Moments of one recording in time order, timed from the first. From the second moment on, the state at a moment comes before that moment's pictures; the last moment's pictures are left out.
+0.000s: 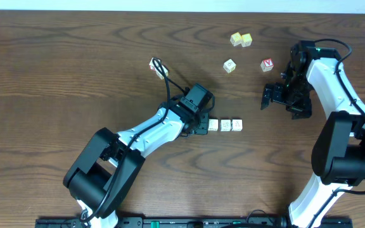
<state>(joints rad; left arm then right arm) -0.68 1.88 1.13 -0.44 0.09 -0.57 -0.05 1.99 1.53 -1.24 -0.10 0.24</state>
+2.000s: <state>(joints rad) -0.64 1.89 1.13 -0.42 0.13 -0.56 -0.05 1.99 1.53 -1.24 -0.10 0.24</state>
